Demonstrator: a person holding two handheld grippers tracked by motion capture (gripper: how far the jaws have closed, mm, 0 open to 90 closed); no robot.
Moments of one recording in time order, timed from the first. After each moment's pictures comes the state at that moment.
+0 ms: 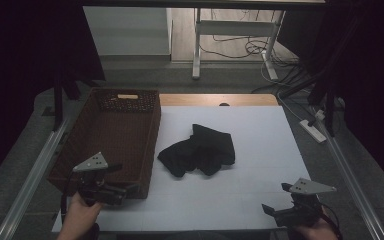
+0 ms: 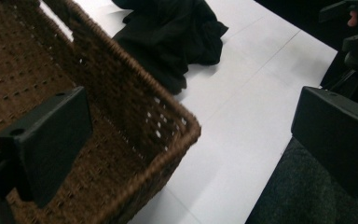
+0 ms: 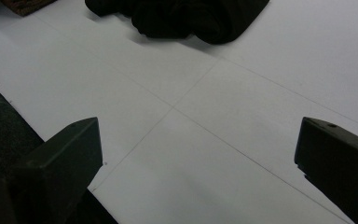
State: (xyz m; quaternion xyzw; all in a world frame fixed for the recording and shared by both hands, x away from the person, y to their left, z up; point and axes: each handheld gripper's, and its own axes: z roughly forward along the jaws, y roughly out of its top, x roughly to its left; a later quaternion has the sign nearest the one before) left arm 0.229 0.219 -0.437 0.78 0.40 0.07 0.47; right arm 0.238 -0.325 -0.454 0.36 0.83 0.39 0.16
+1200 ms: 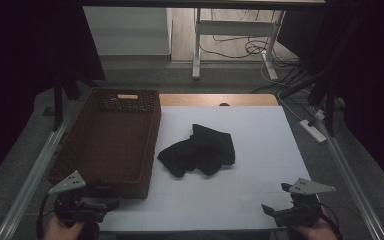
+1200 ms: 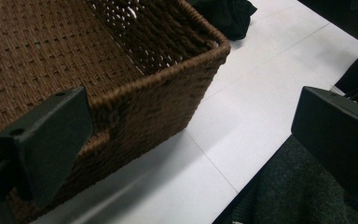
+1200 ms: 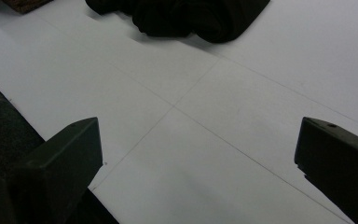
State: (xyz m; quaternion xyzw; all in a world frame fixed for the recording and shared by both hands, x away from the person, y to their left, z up) left arm 0.184 0.255 -0.458 0.76 0.45 0.09 0.46; right arm 0.238 -0.325 -0.455 0.36 0.83 0.39 0.16
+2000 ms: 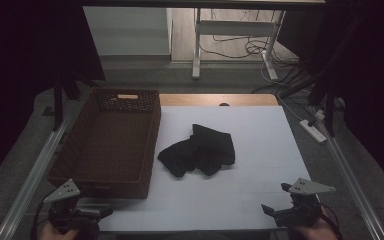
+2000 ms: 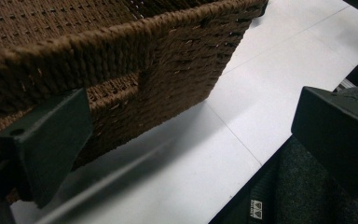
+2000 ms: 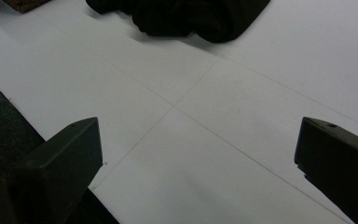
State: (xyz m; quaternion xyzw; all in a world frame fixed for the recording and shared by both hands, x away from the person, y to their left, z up) left arm 0.176 0.272 -0.483 0.76 0.46 0.09 0.44; right arm 0.238 -0.324 -0.455 0.36 0.84 0.39 0.16
